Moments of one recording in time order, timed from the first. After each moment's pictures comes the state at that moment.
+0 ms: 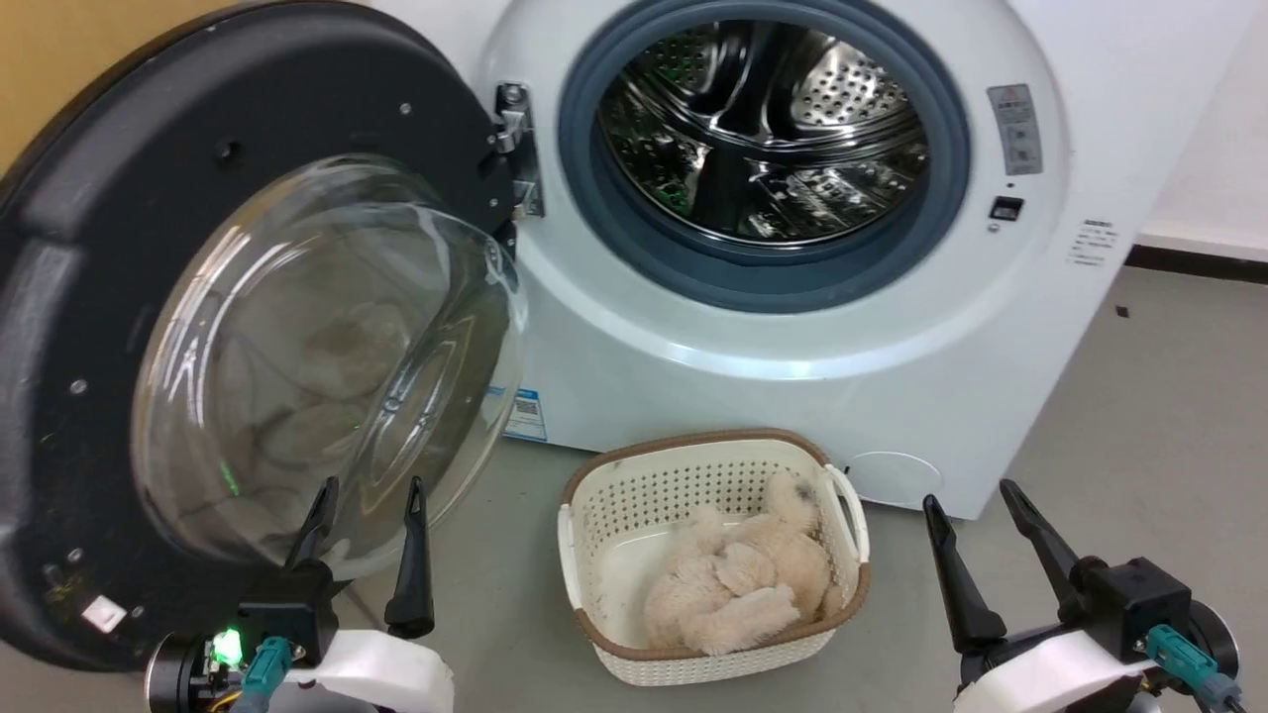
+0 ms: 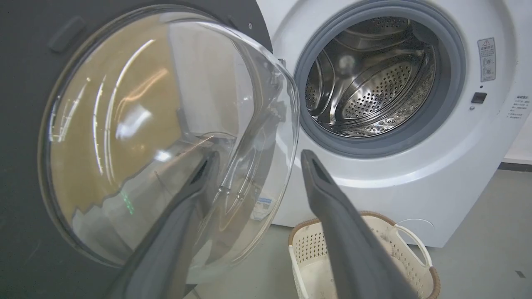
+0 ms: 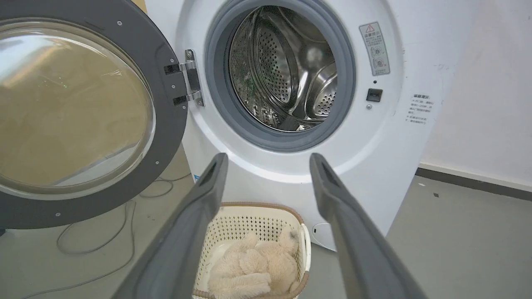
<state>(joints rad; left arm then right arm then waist) 0.02 0.05 -0.01 -0.01 -0.04 0.02 -0.10 0.02 -0.05 0.03 0.03 0.09 0.13 -0.10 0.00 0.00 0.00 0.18</state>
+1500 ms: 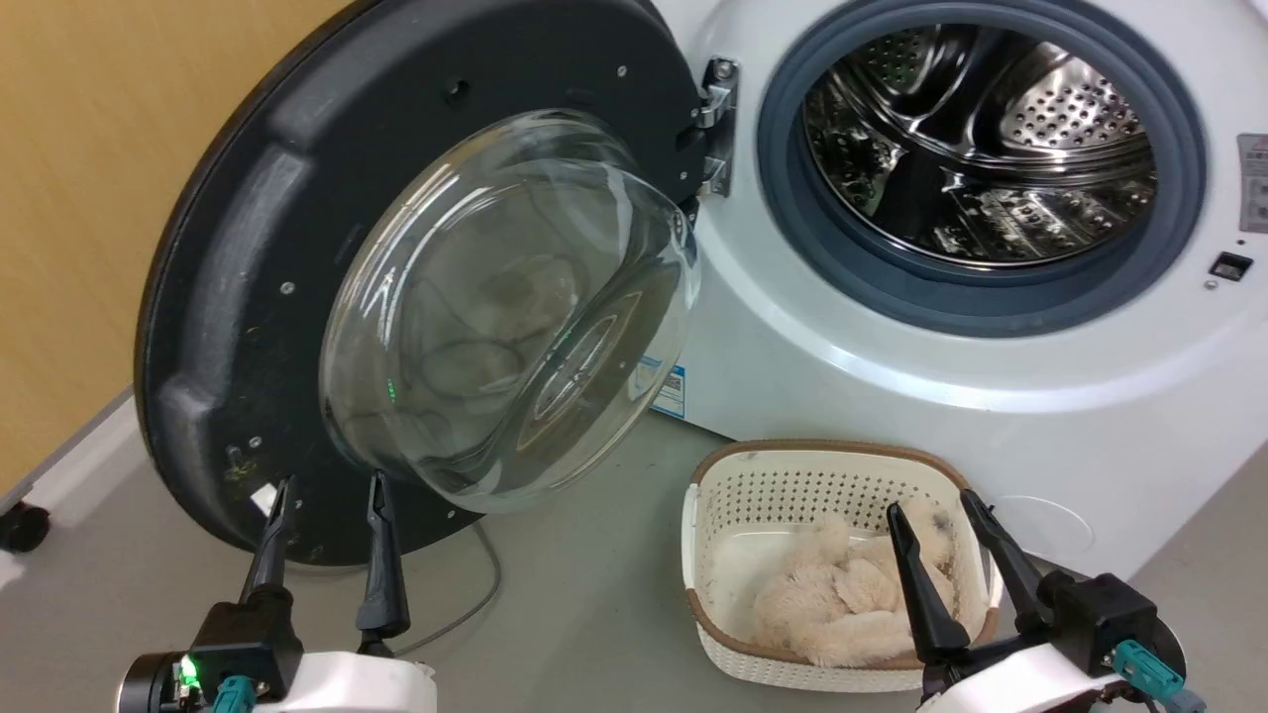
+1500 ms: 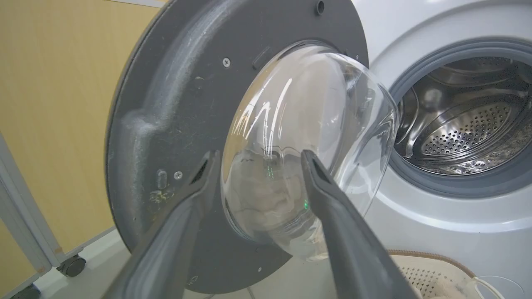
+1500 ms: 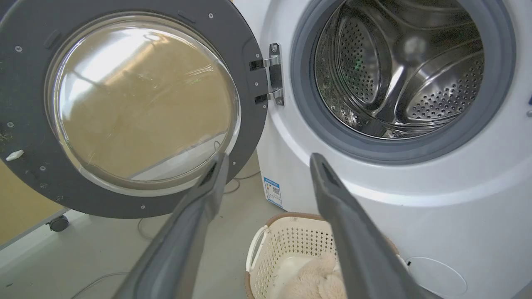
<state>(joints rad) 0.06 0.05 0.00 -0.07 -0.08 0.08 -0.20 0.00 -0.06 0.12 0.11 0.16 0.13 -0.20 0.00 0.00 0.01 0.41</state>
